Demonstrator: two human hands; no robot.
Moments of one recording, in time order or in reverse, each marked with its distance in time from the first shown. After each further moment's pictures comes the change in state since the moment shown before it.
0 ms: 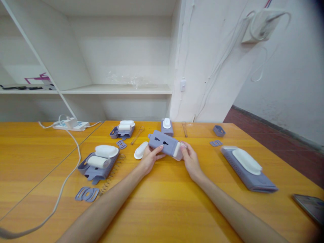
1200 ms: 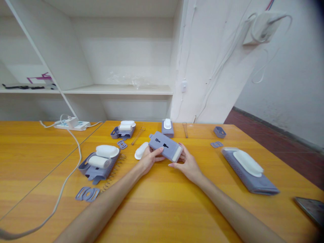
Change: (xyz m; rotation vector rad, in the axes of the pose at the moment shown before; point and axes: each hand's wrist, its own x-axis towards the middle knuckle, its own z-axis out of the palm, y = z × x) left_hand -0.003 0.009 -0.007 0.018 -0.094 -0.070; right_hand -0.010 0.001 -0.002 -0.012 -0.307 0.074
